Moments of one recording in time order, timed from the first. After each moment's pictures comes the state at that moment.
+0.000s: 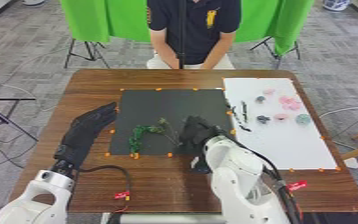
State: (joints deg) left arm 119.5 -75.7 -101.4 -121.0 68.7 -14.7 0.1; right arm -95.7 -89.5 69.5 -110.5 -148.8 -31.5 21.5
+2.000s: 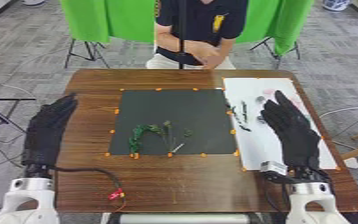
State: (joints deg) left arm 122.8 -73.9 -103.5 -120.4 60.5 0.7 13.2; right arm -120.9 -85.7 98.8 -117.9 -75.0 -7.6 -16.8
